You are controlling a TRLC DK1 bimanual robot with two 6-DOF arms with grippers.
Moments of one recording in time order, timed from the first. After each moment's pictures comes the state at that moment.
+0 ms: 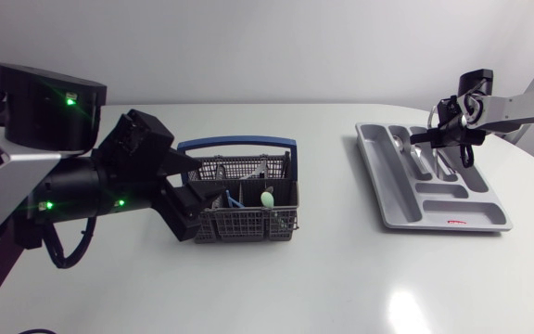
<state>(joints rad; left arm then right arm) -0.58 1.12 0.77 -0.24 0.14 0.27 -0.25 2.23 1.60 -0.18 0.12 -0.26</state>
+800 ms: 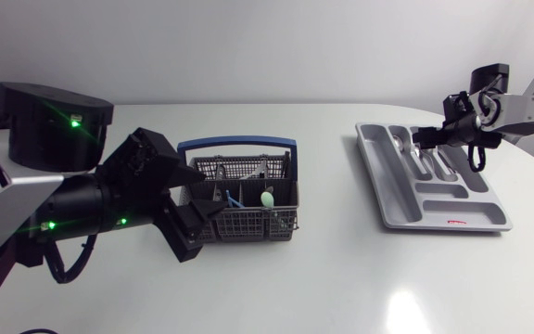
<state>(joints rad) -0.63 1.09 0.73 -0.24 0.12 0.30 -0.24 2.02 1.38 -0.13 0.02 -0.23</state>
